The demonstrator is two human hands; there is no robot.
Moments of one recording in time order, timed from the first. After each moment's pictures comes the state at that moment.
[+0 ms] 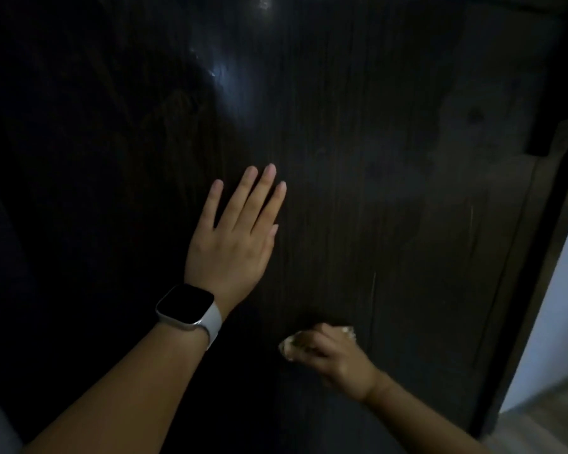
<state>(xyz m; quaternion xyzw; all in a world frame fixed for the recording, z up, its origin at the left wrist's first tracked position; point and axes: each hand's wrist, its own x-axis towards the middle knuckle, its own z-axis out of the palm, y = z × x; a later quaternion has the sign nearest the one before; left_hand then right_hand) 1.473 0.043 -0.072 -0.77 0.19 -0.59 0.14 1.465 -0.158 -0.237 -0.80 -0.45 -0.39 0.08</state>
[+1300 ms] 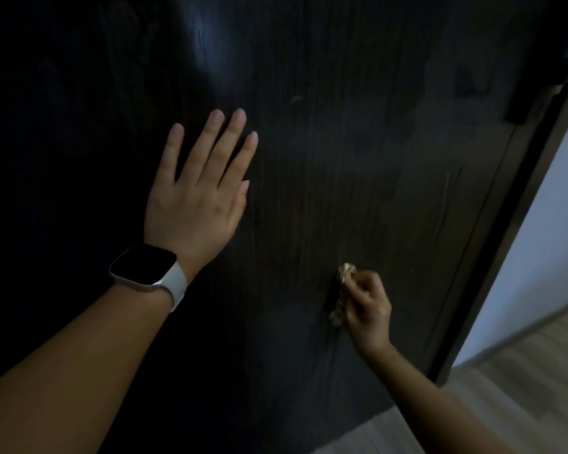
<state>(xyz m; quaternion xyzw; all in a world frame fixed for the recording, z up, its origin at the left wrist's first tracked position) 1.475 0.041 -0.075 -0.76 0.20 -0.61 0.12 1.459 -0.219 -0.261 -0.81 -0.10 -0.51 0.28</state>
